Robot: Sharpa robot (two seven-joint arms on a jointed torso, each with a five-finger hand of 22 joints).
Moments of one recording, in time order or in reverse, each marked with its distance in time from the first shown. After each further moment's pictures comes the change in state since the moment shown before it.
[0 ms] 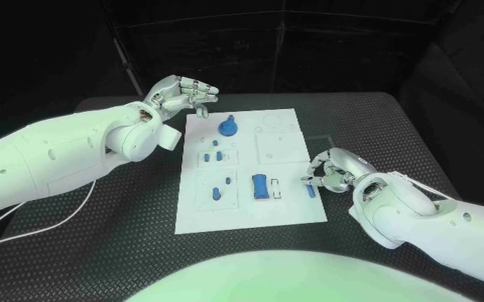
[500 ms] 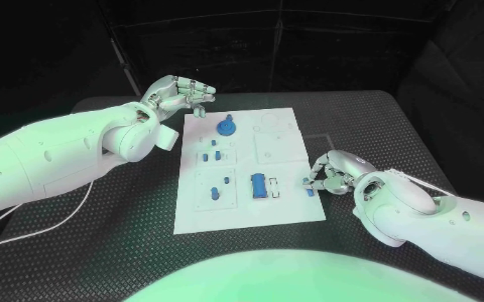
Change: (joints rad) left arm 0.000 0.000 0.000 -0.002 0.000 0.001 0.000; left_hand 0.000 0.000 0.000 0.000 0.000 0.000 0.000 0.000 0.000 0.000 0.000 0.000 0.000 0.000 0.000 0.000 0.000 0.000 0.000 0.000 -0.004 -0.001; right arm -0.001 -0.008 -0.001 -0.010 -0.064 0.092 -0.024; right_hand -0.021 -0.013 -0.032 0.032 0.000 0.020 0.002 -0.014 -0.011 -0.007 0.000 -0.015 -0.039 -0.004 0.004 -0.006 0.000 0.000 -0.007 0.007 -0.012 -0.020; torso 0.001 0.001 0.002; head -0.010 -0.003
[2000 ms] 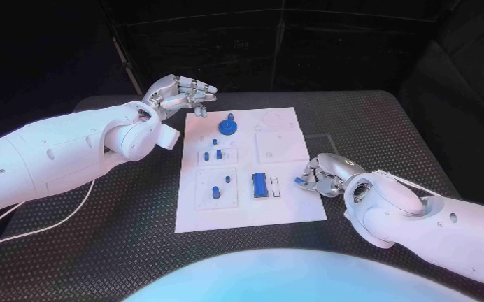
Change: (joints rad) left arm -0.002 0.002 0.000 -0.005 0.000 0.003 -0.001; left_hand 0.000 0.000 0.000 0.000 0.000 0.000 0.000 0.000 0.000 0.000 0.000 0.000 0.000 0.000 0.000 0.000 0.000 0.000 0.000 0.000 0.000 -0.001; right arm -0.004 0.054 -0.001 0.002 -0.017 0.038 -0.029; right_hand 0.118 0.066 0.246 -0.038 -0.071 0.058 -0.015 -0.055 -0.027 0.004 -0.014 0.009 0.185 0.002 -0.010 0.005 0.000 0.000 0.019 -0.021 0.004 0.036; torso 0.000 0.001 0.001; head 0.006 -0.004
